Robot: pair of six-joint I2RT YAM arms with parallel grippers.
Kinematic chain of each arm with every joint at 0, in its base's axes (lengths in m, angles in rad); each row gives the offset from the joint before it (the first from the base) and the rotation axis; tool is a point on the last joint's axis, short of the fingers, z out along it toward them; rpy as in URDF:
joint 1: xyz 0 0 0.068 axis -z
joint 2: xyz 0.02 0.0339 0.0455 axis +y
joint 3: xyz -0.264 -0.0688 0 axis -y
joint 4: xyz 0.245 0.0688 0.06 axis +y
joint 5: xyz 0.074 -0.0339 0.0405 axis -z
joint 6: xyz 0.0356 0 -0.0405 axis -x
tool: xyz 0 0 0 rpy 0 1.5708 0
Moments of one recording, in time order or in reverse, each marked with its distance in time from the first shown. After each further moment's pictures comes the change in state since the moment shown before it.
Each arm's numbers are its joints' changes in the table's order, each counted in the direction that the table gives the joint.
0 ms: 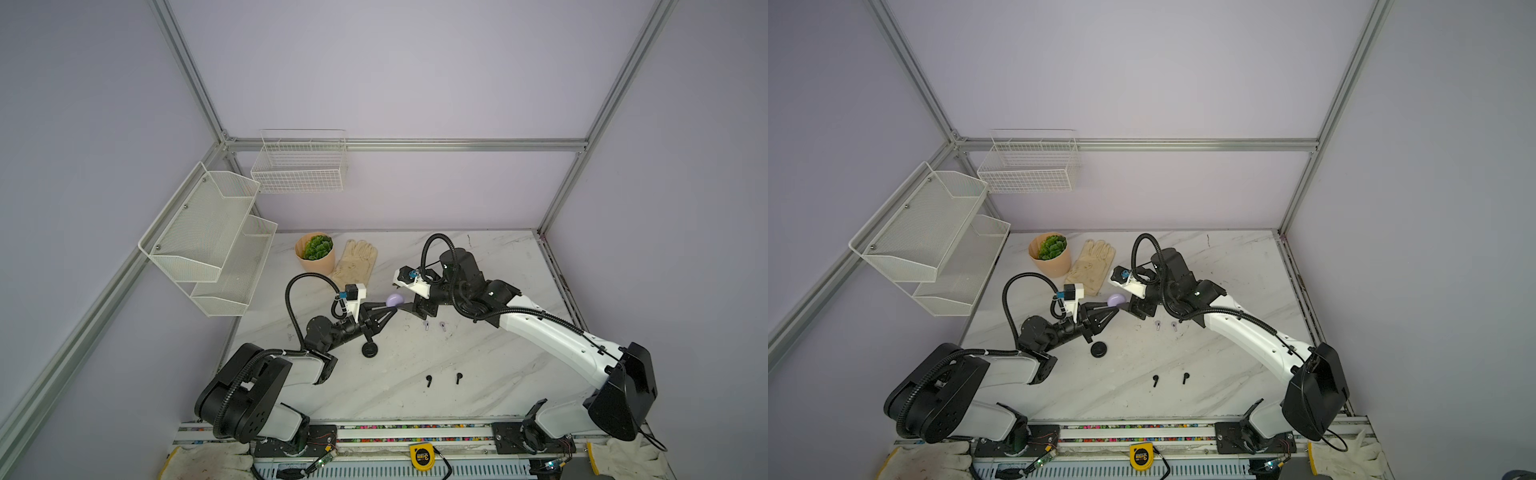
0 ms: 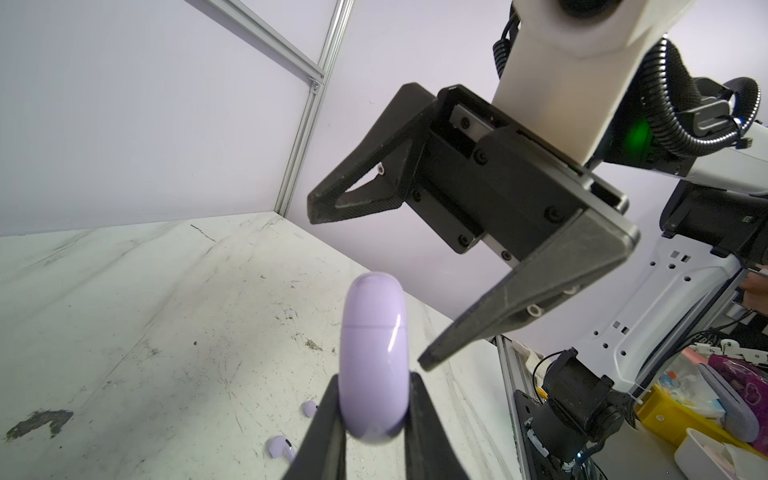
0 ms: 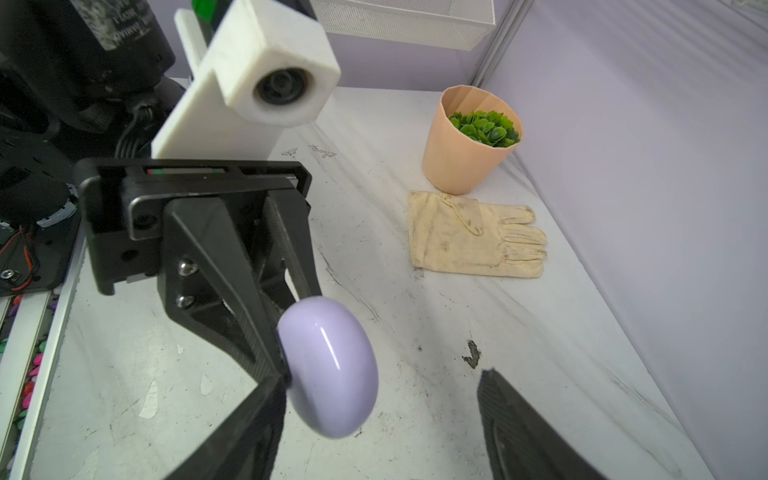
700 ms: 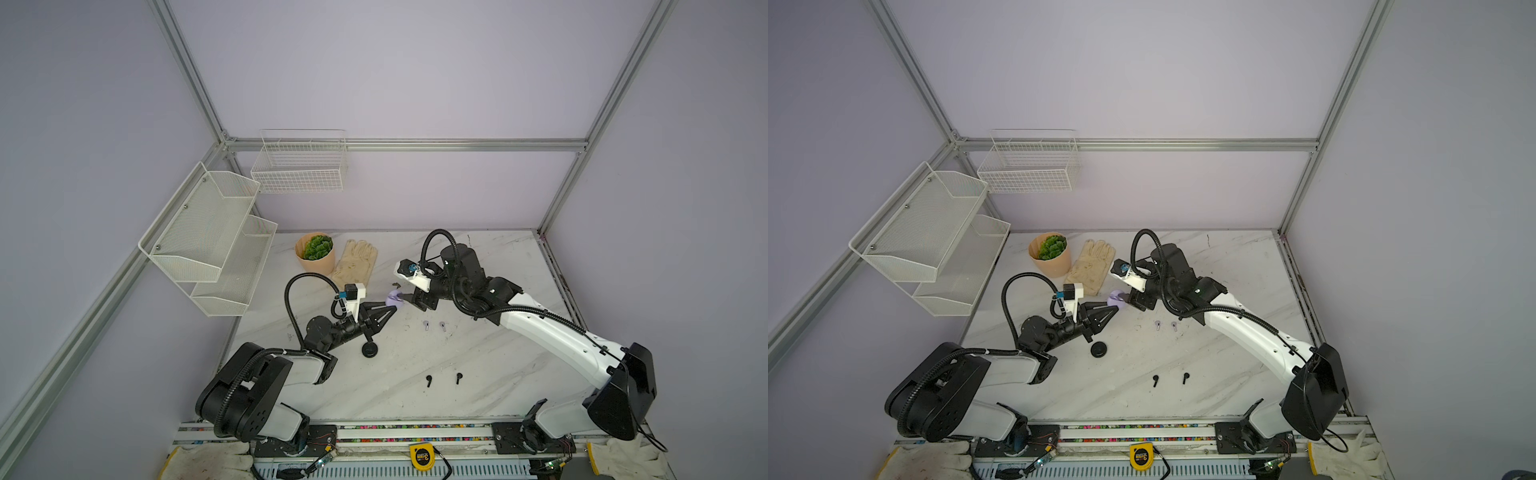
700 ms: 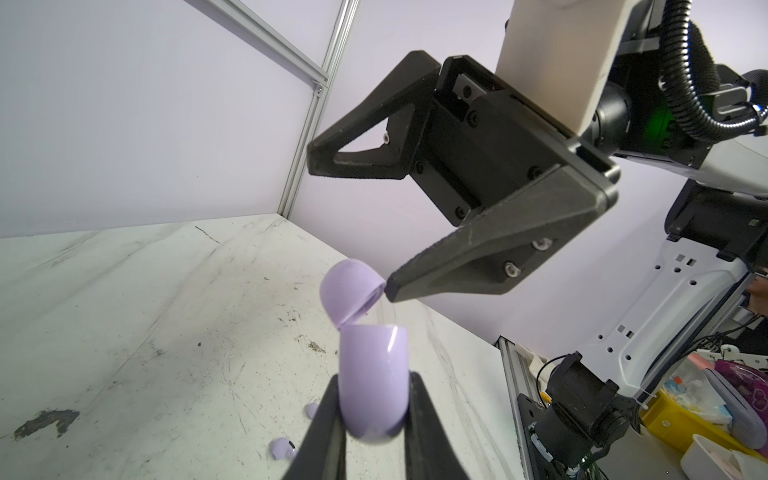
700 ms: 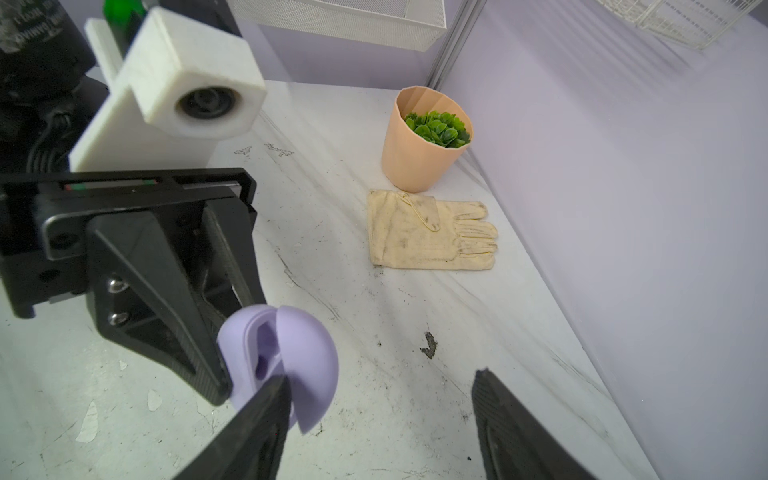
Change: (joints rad) left arm 0.000 0.005 -0.002 -0.011 -0.009 0.002; right arm 0.000 0.008 0.040 -0.010 0.105 0.007
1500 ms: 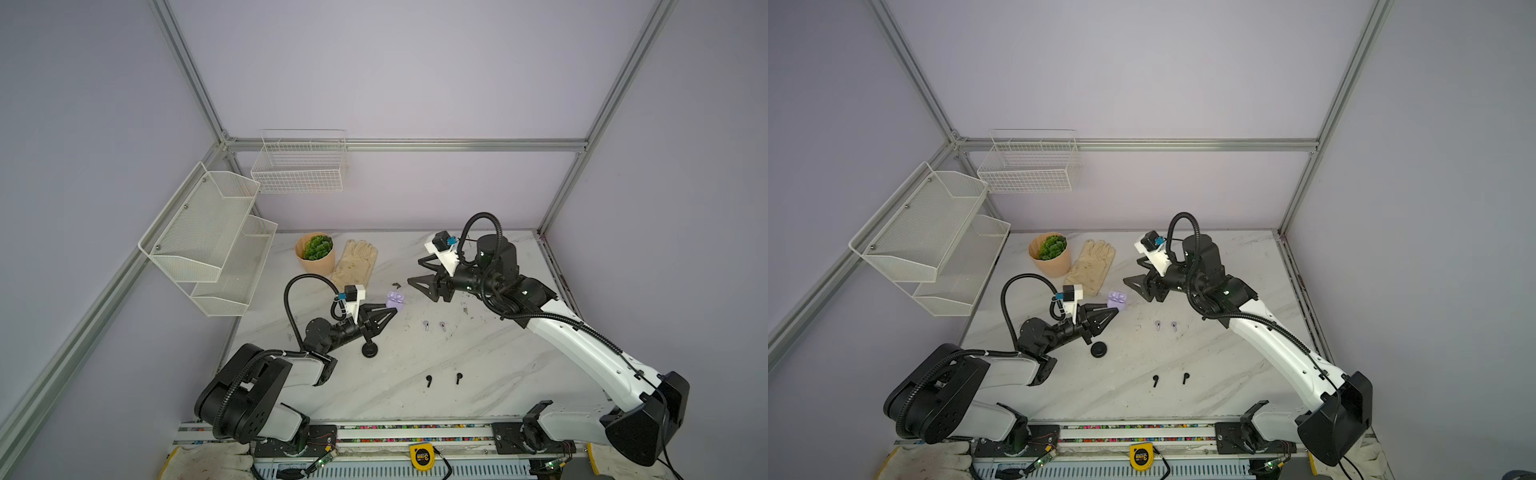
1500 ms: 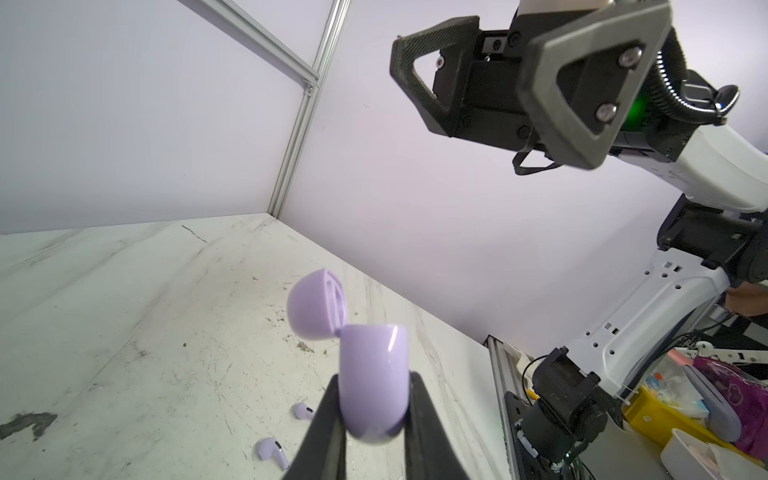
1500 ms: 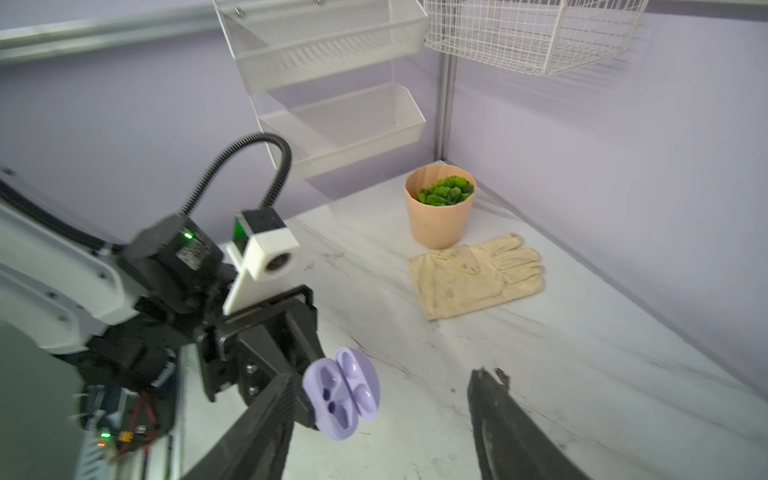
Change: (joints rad) left arm 0.007 -0.008 -0.011 -0.020 0.026 0.036; right arm 0.138 -0.158 -0.040 -0.101 -0.340 -0.521
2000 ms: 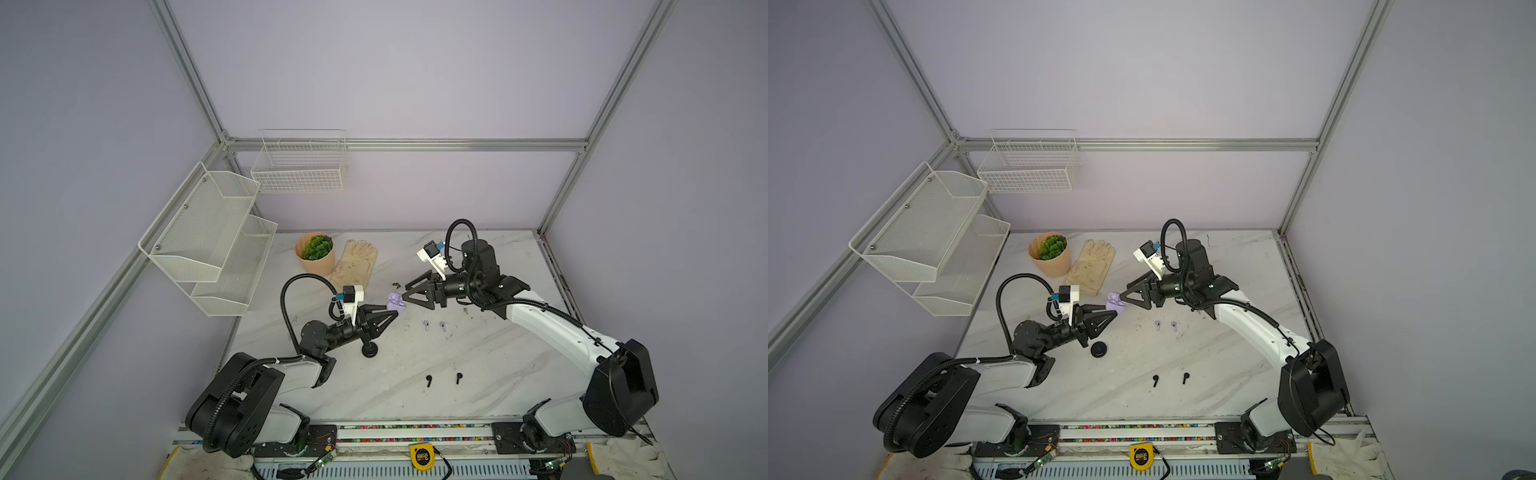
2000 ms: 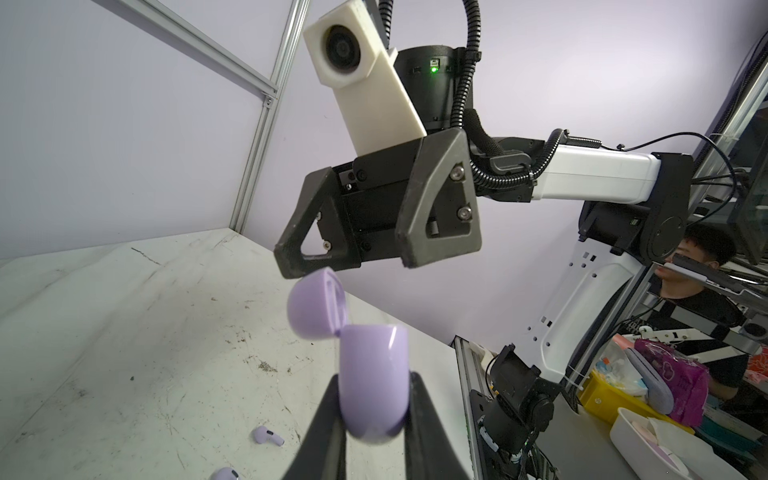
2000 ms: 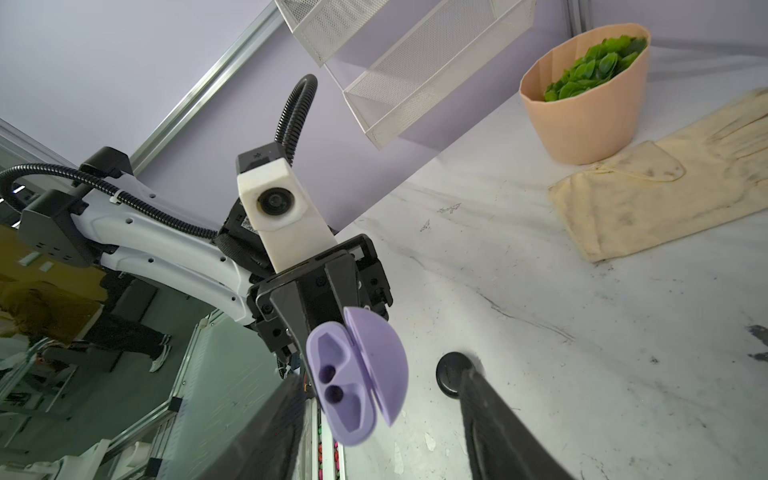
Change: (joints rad) left arm 0.006 -0.071 0.001 -0.027 0.062 0.058; right arm 0.049 0.172 -0.085 -0.102 -0.363 -0.249
